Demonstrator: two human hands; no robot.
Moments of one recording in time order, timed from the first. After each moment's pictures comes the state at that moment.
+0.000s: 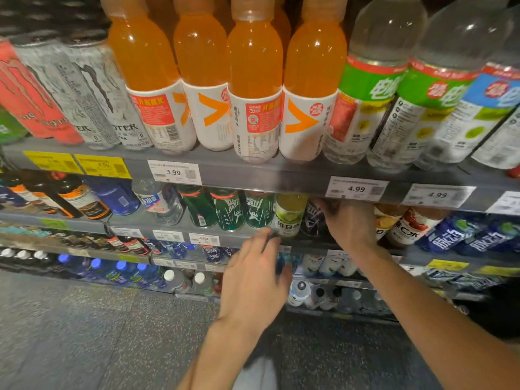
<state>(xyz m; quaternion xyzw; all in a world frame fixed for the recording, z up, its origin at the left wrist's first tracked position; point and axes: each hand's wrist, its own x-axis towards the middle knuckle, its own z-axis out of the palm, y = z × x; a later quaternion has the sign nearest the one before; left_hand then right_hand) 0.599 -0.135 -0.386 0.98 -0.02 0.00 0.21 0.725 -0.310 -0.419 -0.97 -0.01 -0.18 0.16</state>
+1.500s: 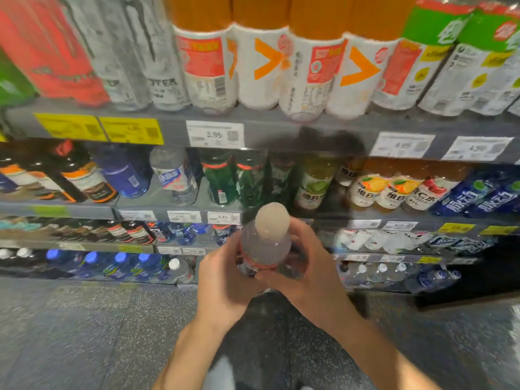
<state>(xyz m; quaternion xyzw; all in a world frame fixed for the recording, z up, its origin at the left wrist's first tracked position) 0.553 -0.015 -0.449 0.82 0.01 0.06 0.56 0.559 -0.176 -0.420 -0.78 -0.12 0.03 0.62</state>
